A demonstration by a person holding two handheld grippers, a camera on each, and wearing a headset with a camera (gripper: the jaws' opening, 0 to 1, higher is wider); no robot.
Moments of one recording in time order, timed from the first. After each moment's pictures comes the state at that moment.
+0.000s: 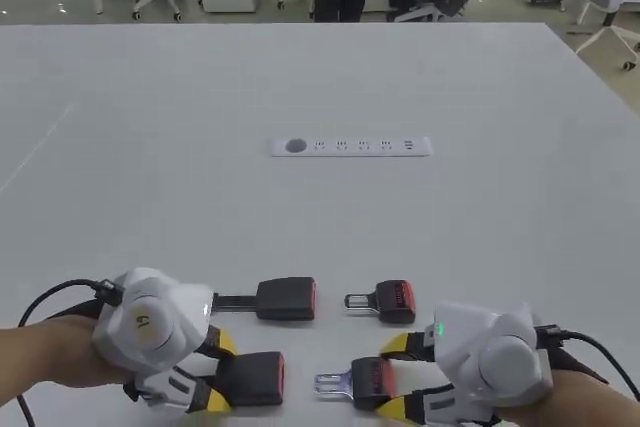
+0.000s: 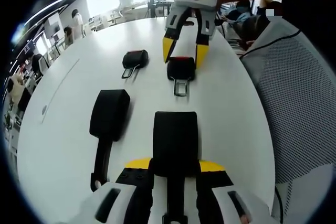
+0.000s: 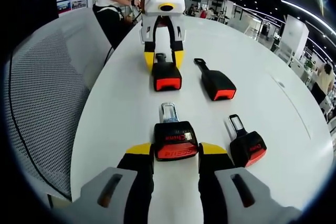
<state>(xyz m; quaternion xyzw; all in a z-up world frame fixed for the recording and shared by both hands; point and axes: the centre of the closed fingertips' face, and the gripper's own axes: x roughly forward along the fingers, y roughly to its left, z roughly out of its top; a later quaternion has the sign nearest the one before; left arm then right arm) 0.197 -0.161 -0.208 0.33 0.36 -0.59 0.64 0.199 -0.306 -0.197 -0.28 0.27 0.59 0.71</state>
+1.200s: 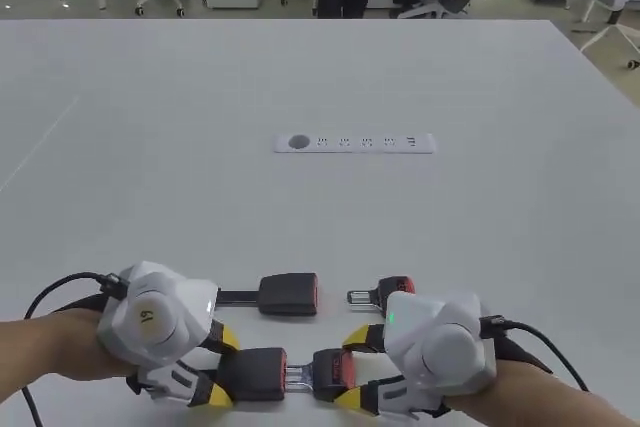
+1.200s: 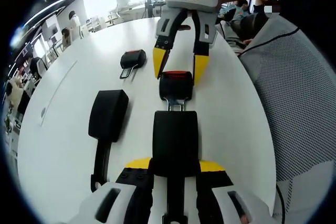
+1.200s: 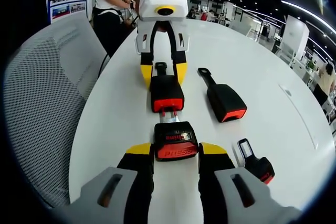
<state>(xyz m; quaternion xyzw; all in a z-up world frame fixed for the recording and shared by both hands) 0.198 -0.160 -0.209 0.33 0.36 -0.59 0.64 0.203 -0.264 -0.201 -0.27 0.26 0.60 0.71</state>
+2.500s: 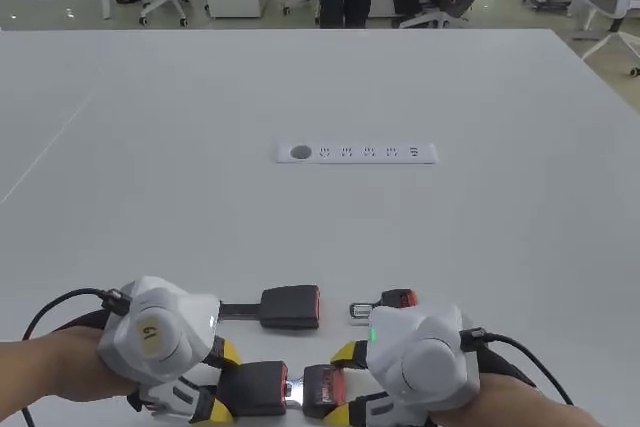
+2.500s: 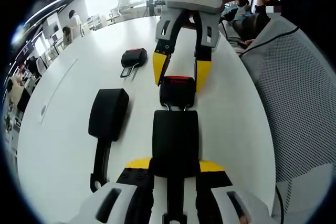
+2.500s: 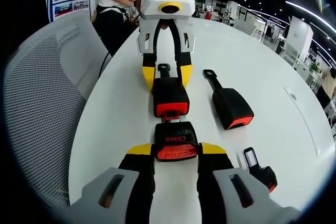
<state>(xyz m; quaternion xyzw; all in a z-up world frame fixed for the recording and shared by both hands) 0.197 -0.160 -0.211 0.33 0.37 -0.59 0.64 0.200 -0.250 -0.203 -0.28 0.27 0.61 0.70</state>
